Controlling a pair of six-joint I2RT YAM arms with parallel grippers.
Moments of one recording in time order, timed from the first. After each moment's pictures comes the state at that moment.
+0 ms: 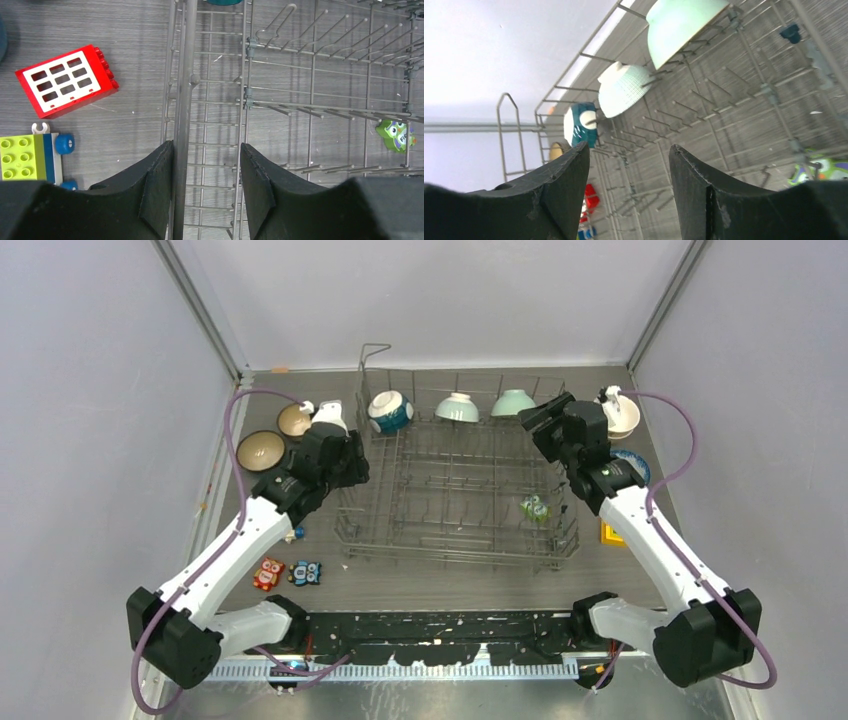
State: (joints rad) left arm -0.53 1.13 1.03 -0.53 -0.25 -0.48; right arm 0.29 1.13 1.01 -0.30 0.21 1.02
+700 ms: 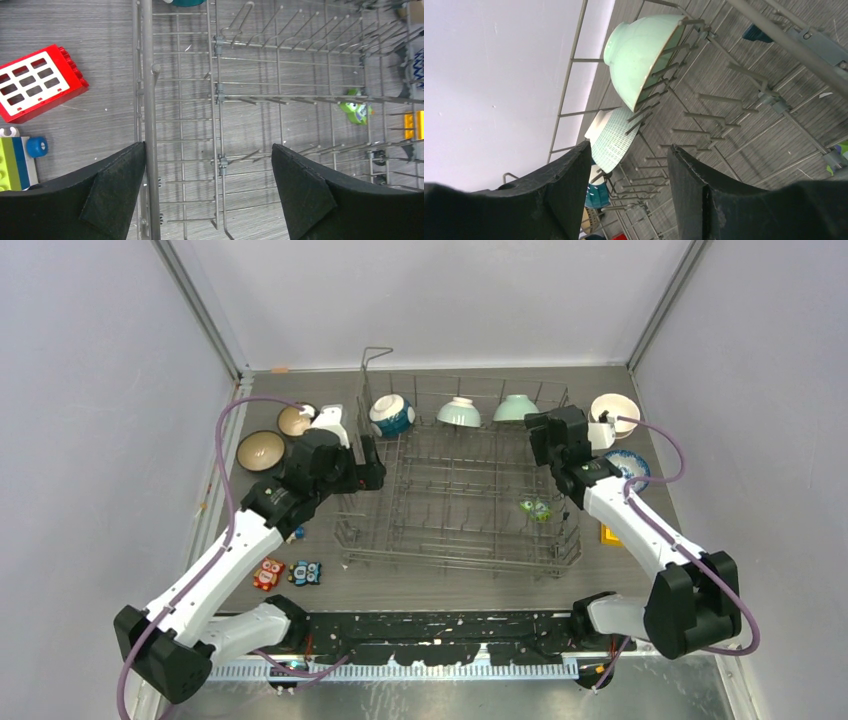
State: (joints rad) left arm -0.56 1.05 1.01 -0.54 -0.17 -0.47; right arm 0.29 1.26 0.90 -0.16 0.36 1.37
